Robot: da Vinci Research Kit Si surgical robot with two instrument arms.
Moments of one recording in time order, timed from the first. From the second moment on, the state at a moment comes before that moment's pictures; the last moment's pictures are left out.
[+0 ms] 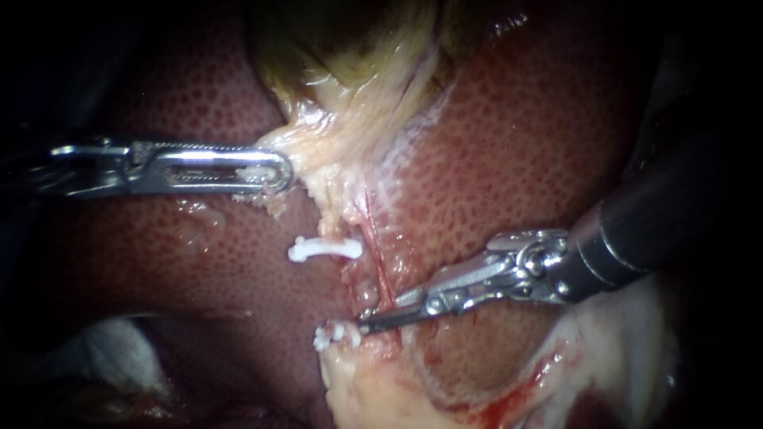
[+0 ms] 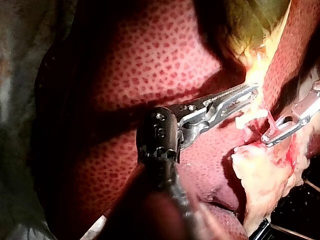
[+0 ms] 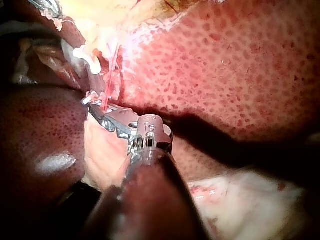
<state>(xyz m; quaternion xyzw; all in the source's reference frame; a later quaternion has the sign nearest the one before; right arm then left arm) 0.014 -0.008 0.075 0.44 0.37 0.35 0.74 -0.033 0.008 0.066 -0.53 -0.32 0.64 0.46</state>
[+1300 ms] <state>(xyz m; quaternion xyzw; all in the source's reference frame) 0.009 -0.007 0.075 0.25 0.50 0.20 0.80 -0.033 0.007 0.066 -0.53 -0.32 0.64 0.46</state>
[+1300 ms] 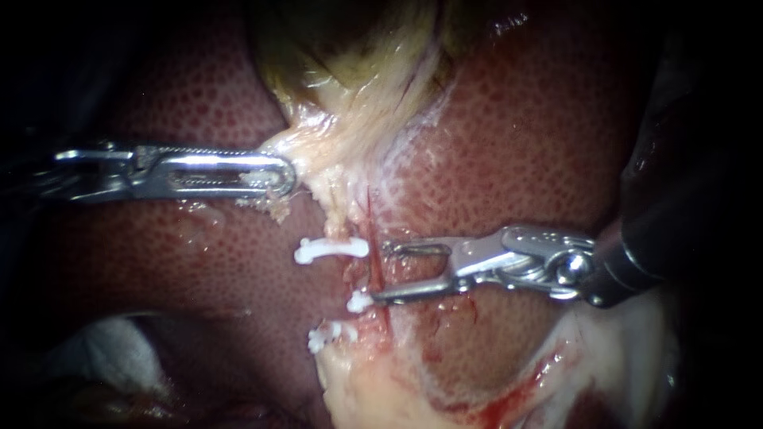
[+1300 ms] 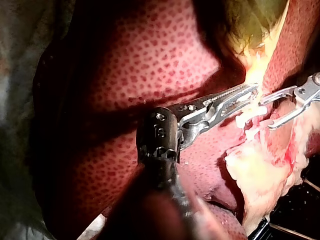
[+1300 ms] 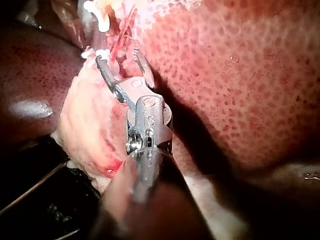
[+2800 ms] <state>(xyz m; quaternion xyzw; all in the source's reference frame) 0.003 -0.002 0.064 0.23 0.54 0.12 0.80 -0.040 0.005 0.072 -0.52 -0.33 0.66 0.44</state>
